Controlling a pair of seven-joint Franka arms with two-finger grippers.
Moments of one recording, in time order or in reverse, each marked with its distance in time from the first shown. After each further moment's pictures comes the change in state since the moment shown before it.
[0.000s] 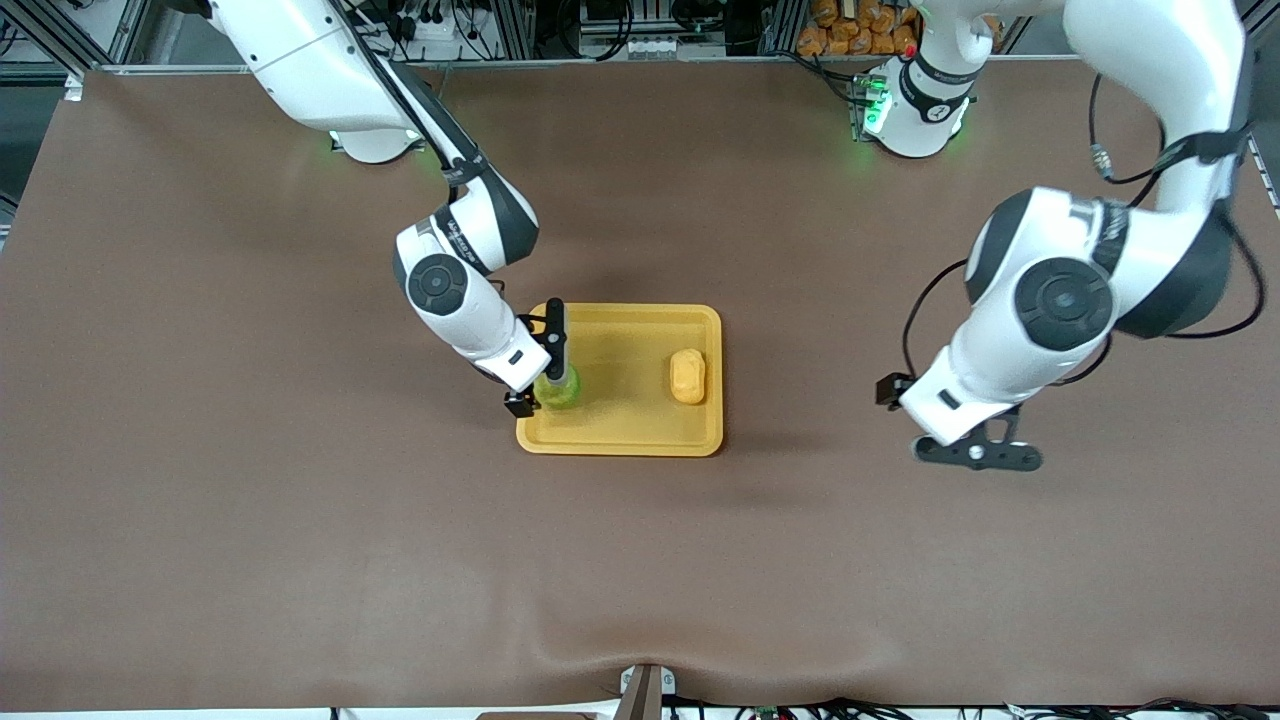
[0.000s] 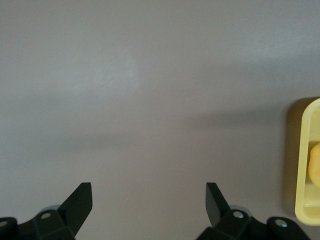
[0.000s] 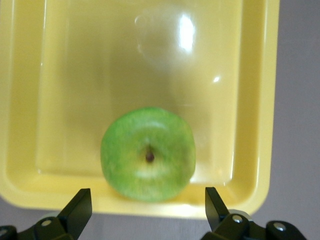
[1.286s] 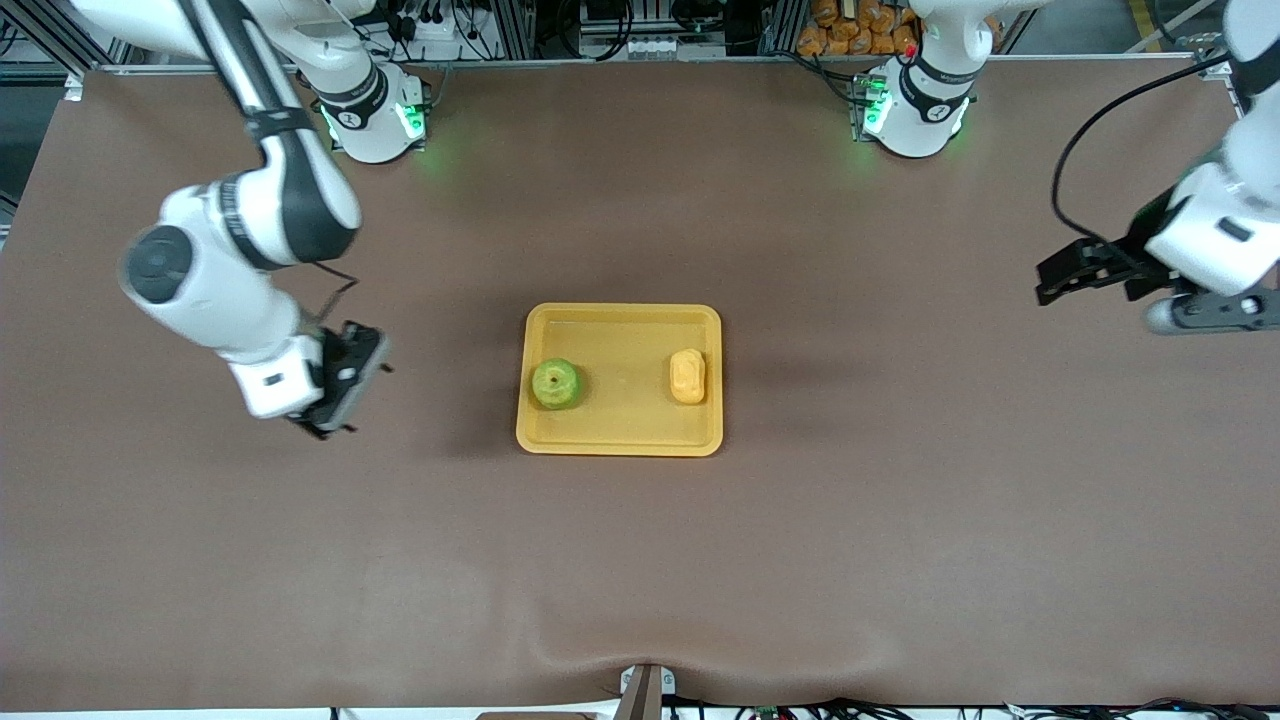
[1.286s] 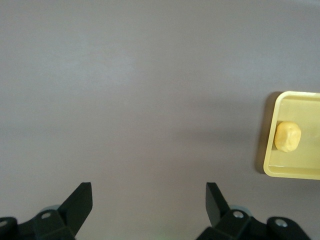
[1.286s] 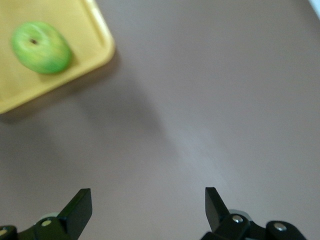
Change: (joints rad) left arm 0.190 -0.328 0.038 -0.003 -0.215 -0.227 0.114; right arm -0.375 -0.283 -0.014 0.012 0.003 -0.254 0.179
